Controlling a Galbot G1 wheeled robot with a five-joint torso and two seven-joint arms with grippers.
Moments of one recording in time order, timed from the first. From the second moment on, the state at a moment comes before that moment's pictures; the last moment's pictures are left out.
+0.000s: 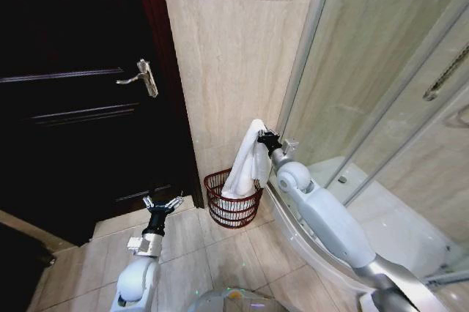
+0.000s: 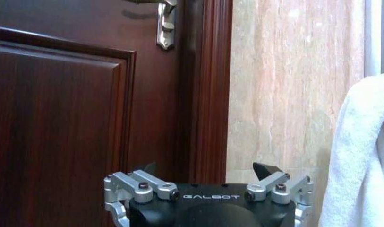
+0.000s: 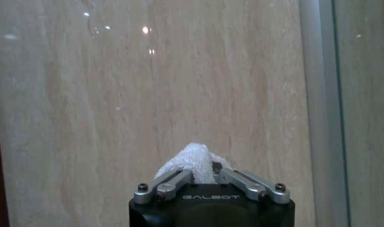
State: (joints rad) left arm 1.59 -1.50 -0.71 -1.97 -0.21 -0.30 0.16; right arm -0.63 1.10 -0.05 1.81 0.71 -0.20 0.38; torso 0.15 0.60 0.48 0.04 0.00
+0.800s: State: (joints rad) left arm 1.63 -1.54 -0.71 -1.99 -0.18 -0.32 0.15; right arm -0.64 1.11 -0.08 1.87 0.69 -0.23 0.40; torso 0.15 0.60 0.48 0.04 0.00
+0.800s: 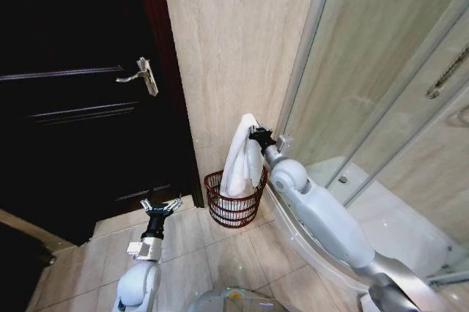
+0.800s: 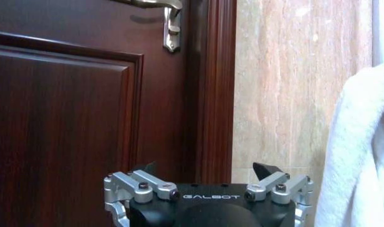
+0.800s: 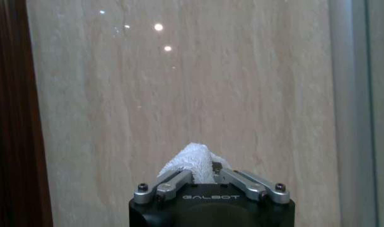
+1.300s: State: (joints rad) left arm 1.62 -1.54 -0.71 -2.00 -0.17 -0.32 0.15; right arm -0.65 1.11 -0.09 1.80 0.71 -0.22 0.36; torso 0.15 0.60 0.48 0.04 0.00
